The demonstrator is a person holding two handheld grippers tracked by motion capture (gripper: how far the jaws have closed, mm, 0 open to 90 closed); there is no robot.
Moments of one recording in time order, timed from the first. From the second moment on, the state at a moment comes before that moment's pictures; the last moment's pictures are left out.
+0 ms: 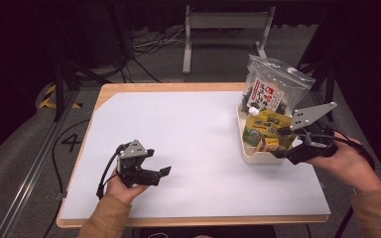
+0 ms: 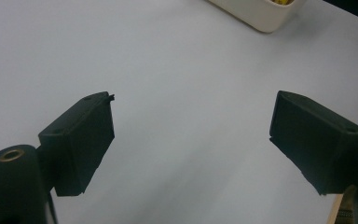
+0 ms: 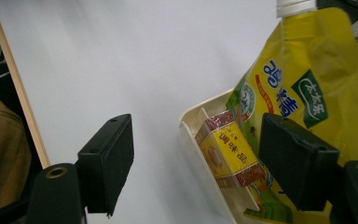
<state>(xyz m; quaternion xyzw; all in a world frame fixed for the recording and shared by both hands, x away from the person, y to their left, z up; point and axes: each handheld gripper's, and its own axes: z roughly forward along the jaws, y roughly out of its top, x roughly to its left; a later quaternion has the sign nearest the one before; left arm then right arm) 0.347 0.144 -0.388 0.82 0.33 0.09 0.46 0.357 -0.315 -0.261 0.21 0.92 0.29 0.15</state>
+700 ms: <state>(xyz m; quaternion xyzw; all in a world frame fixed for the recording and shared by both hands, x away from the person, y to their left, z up) 0.343 0.176 -0.385 0.80 0.35 0.11 0.47 0.326 -0.372 -0.279 0.30 0.84 0.42 0.18</state>
